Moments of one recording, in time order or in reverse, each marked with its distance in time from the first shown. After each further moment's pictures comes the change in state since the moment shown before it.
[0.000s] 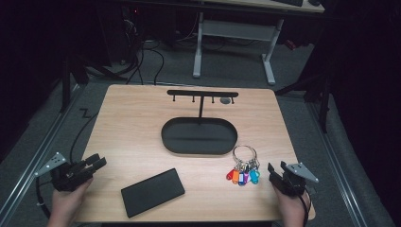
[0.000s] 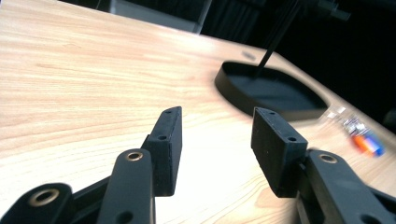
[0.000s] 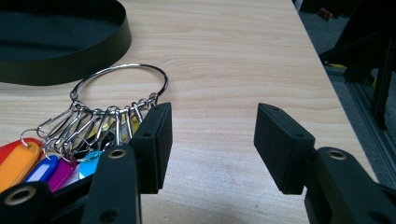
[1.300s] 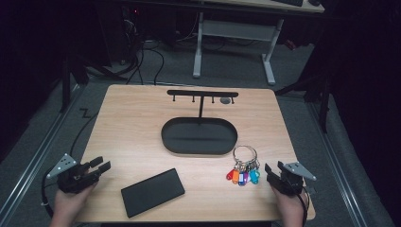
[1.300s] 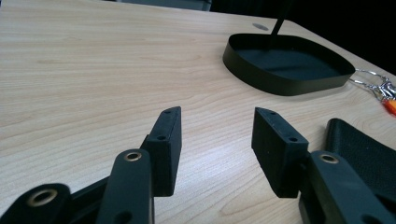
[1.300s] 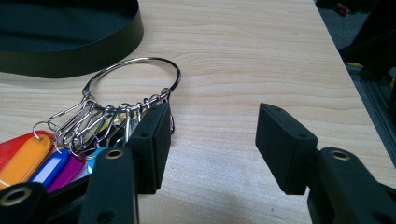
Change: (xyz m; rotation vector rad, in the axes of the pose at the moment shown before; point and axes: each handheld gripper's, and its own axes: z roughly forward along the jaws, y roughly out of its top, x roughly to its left) left arm -0.010 -0.005 0.006 0.076 0.048 0.093; right arm 0.002 0.000 0.005 0.019 0.046 -0.016
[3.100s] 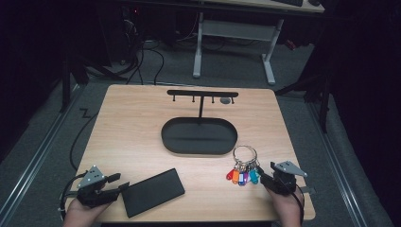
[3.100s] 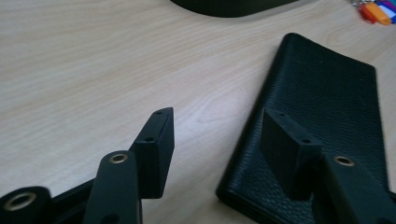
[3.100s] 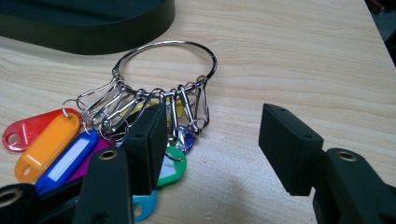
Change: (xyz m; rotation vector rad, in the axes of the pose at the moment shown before) left arm -0.060 -0.018 0.015 0.252 -0.088 0.132; right arm 0.013 0.001 0.008 0.056 0.073 -0.073
